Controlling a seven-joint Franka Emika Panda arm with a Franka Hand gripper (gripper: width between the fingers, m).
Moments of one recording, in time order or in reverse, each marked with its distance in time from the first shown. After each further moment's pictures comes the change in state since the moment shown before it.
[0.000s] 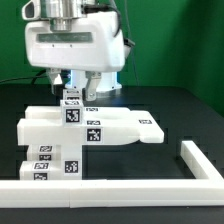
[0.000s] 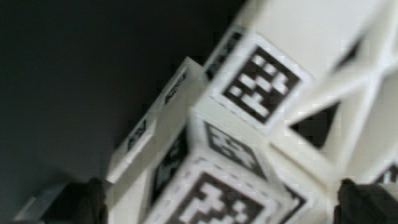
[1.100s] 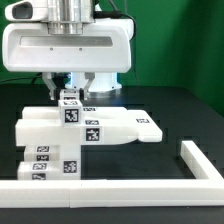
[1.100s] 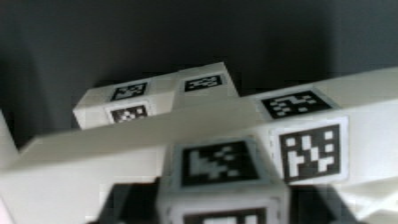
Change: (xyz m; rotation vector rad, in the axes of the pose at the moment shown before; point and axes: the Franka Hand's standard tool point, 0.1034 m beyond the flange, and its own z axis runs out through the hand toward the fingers) arm 0.002 0.006 0.003 -0.018 -0.002 -0.431
